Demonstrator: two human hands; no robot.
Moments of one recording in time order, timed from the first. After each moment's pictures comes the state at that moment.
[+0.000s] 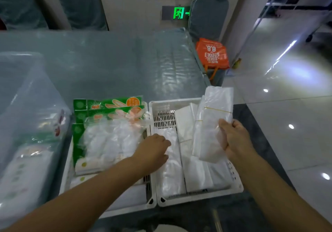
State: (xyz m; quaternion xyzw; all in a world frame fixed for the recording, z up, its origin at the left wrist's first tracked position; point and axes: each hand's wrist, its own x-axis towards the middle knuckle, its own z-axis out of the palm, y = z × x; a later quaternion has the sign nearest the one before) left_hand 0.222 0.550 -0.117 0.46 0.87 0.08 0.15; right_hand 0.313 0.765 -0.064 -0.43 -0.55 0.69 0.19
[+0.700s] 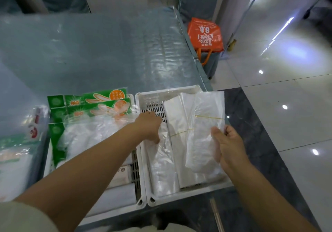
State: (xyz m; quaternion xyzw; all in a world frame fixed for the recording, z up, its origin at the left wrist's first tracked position) left_hand 0.160 0.621 -0.127 0.42 0.87 -0.09 0.25; right_hand 0.346 0.765 -0.090 -0.44 -0.55 0.69 0.15
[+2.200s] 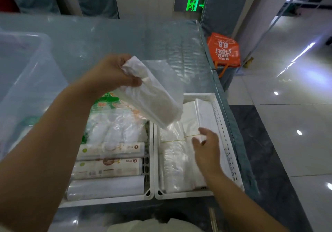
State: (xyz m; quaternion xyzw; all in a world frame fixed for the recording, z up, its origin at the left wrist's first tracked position) left_hand 0.112 0.505 0.020 0.24 0.82 0.50 0.13; right_hand 0.325 0.697 -0.113 -0.33 -0.81 0.47 0.13
